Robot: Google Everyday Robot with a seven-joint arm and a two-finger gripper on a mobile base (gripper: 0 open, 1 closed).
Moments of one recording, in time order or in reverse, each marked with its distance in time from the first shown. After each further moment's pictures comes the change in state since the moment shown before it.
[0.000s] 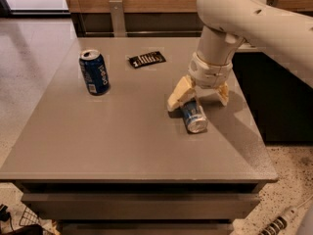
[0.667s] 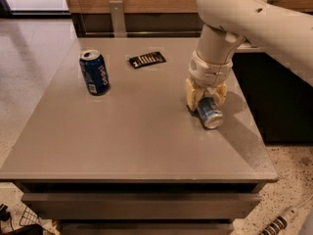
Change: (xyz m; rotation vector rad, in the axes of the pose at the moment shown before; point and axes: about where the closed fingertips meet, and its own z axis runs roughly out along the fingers) arm 0.001 0.001 -0.001 0.002 -0.003 0.000
